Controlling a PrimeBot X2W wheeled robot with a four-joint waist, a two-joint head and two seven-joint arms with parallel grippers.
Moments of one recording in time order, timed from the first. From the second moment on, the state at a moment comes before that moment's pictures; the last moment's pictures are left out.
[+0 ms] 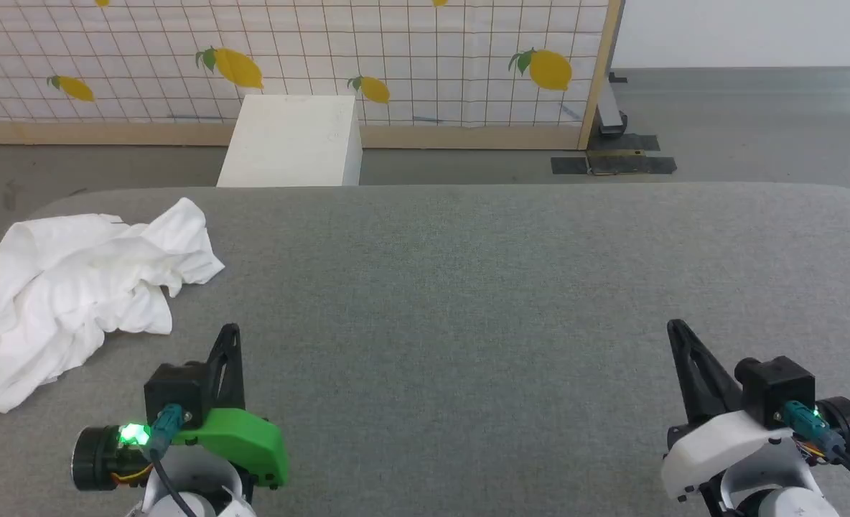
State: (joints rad) left arm -0.01 0.05 0.00 0.00 -0.01 0.00 0.00; right arm 0.02 -0.05 0.00 0.01 0.01 0.13 0.00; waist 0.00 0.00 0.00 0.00
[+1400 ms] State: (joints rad) left arm -0.01 0.05 -0.02 0.03 -0.08 0.02 -0.07; right arm 0.02 -0.05 0.00 0.06 0.09 0.13 -0.07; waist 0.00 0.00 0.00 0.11
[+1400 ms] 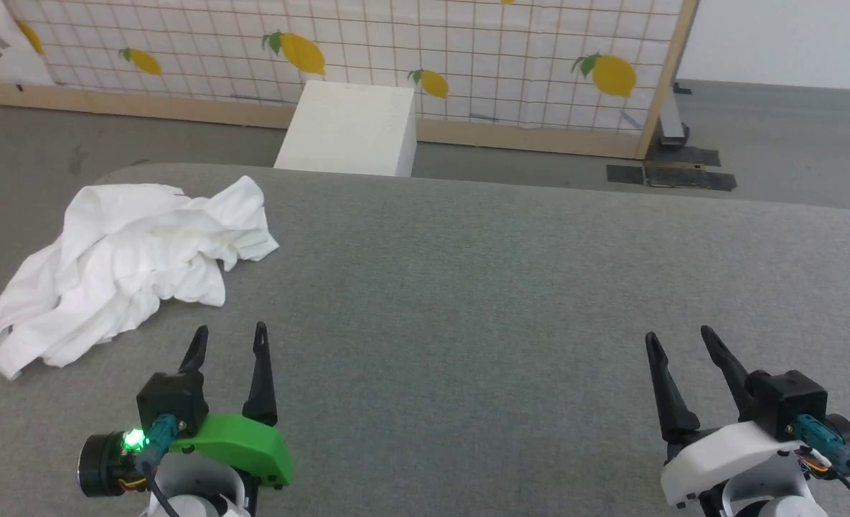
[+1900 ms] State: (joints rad) left arm 0.00 0.05 -0.02 0.04 -0.10 0.03 -0.10; right arm 0.04 -0.05 0.00 0.09 0.13 0.13 -0.10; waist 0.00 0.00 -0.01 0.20
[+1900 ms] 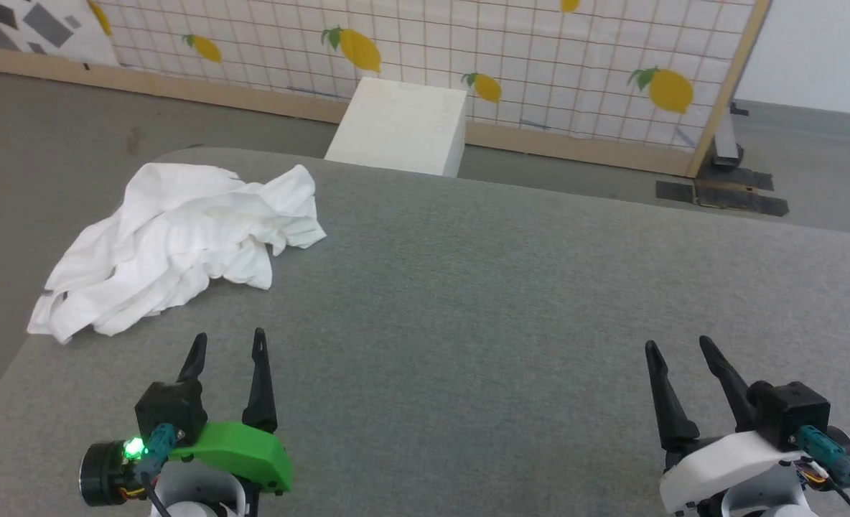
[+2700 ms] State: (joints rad) left arm 0.02 0.05 -0.03 0.06 -0.14 0.05 -0.15; right arm 0.04 -0.05 0.02 0.12 0.19 0.13 -0.15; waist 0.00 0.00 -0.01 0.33
